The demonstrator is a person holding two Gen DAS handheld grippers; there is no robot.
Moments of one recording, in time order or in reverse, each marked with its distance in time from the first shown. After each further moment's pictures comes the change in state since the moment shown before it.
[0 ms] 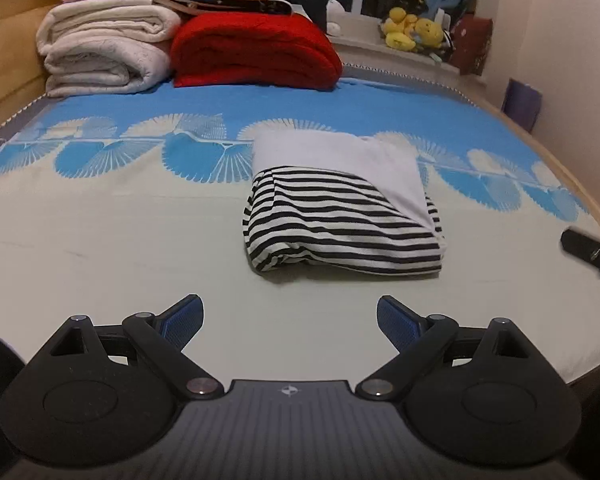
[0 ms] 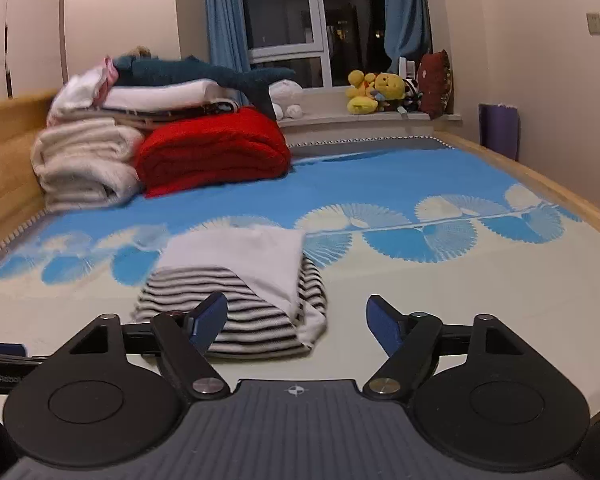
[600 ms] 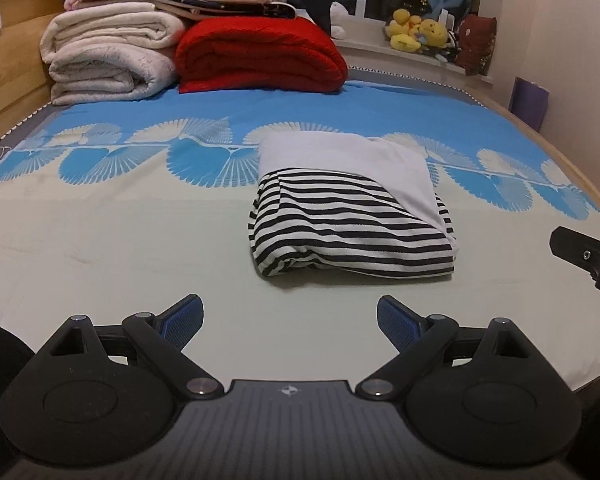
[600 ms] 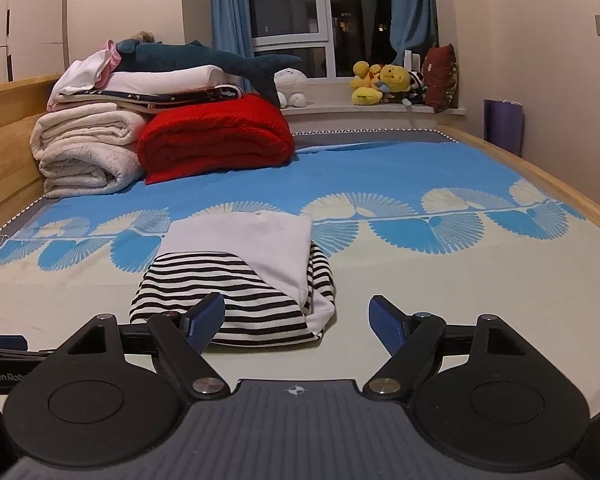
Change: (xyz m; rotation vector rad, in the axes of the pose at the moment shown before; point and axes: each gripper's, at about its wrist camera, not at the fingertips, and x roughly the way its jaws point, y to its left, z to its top) left arm 0.021 -0.002 -0.006 0.017 -0.014 0.039; right arm 0.012 0.016 -0.010 -0.016 0.022 0.013
